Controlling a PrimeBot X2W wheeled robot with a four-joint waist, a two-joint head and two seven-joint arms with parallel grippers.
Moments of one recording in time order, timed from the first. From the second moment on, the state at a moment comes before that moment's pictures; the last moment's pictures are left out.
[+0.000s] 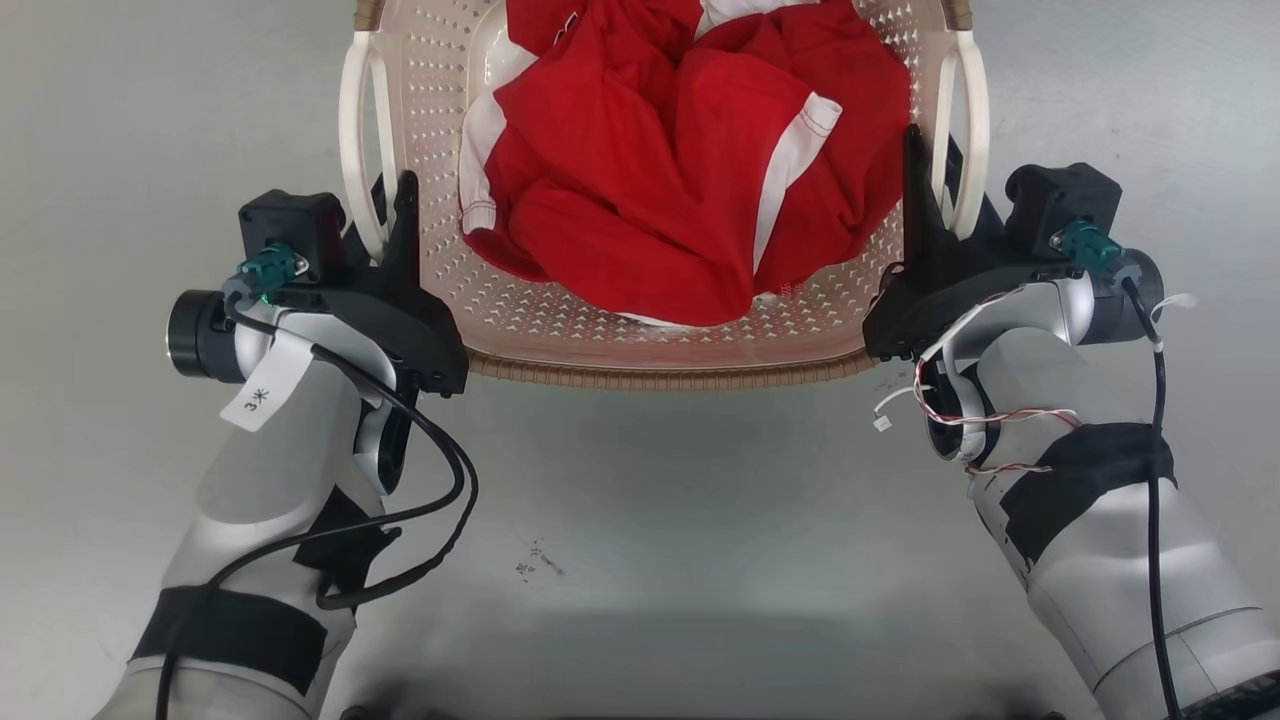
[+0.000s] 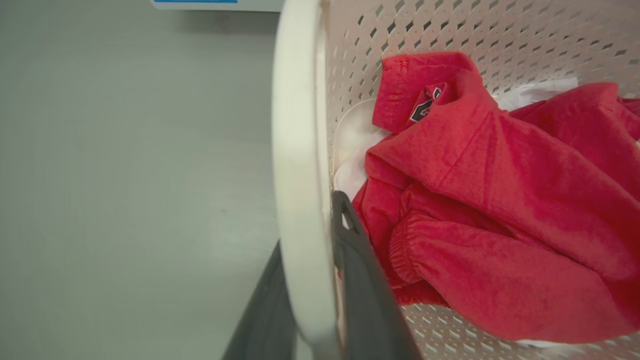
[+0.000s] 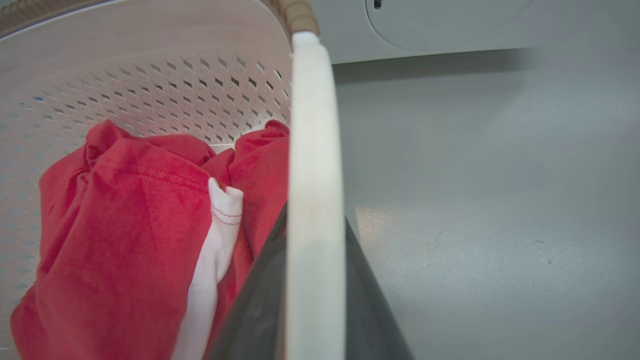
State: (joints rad) left arm -0.99 0.03 -0.26 1.03 -0.38 -0.04 -0.22; right arm -1.01 -0.07 0.49 0.86 0.47 -0.11 -0.26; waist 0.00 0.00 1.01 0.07
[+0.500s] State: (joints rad) left arm -0.98 0.03 -0.35 1.06 -0.48 -0.03 -0.23; right arm -1.00 -0.08 0.57 0.92 0.57 -0.12 -0.26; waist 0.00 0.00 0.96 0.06
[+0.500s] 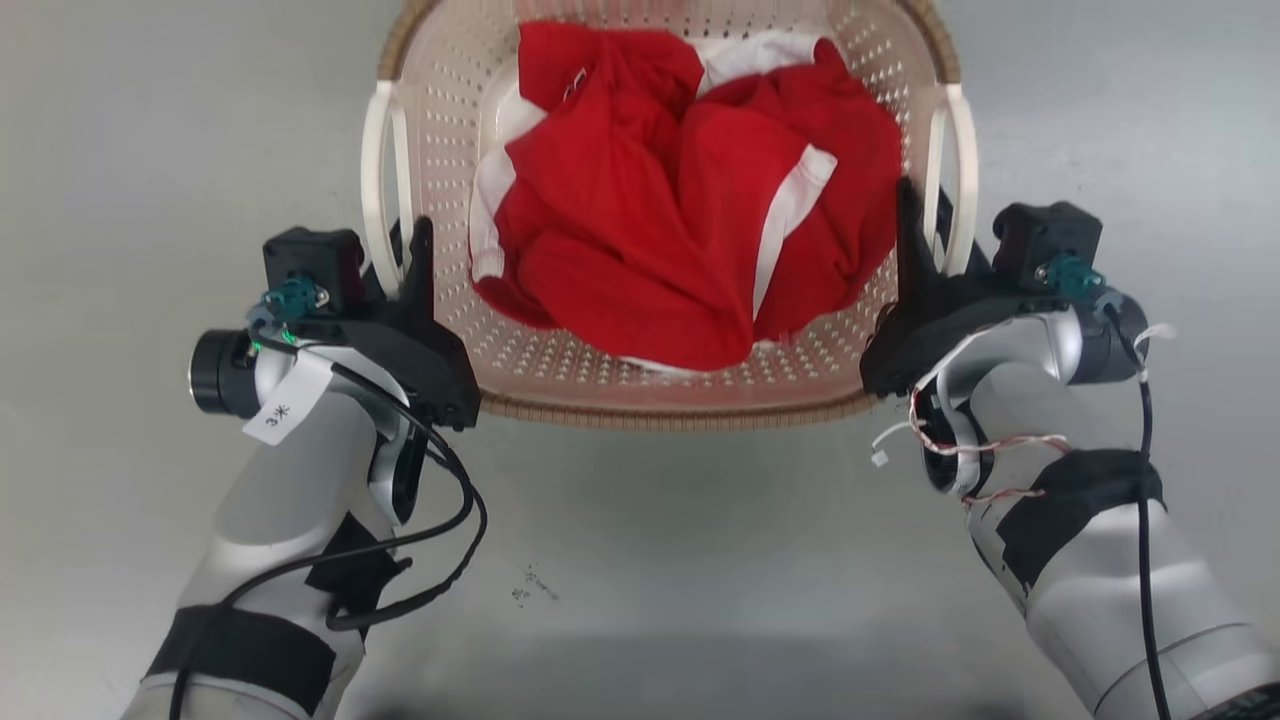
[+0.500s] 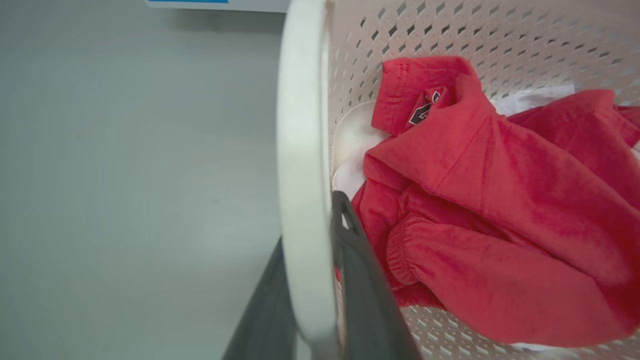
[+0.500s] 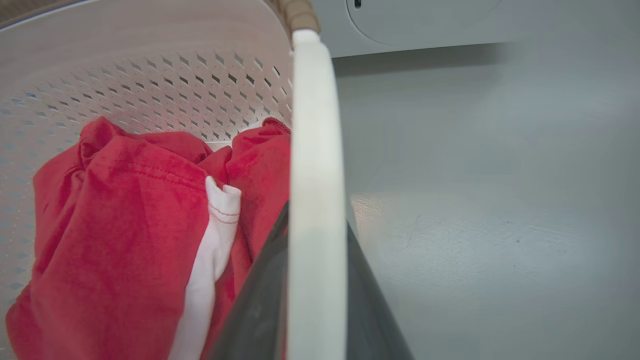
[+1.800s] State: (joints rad) left arm -0.64 0.03 -0.54 1.21 -0.63 0.00 -0.18; right arm -0.64 -0.07 0.86 1.00 0.90 -0.13 -0.12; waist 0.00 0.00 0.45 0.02
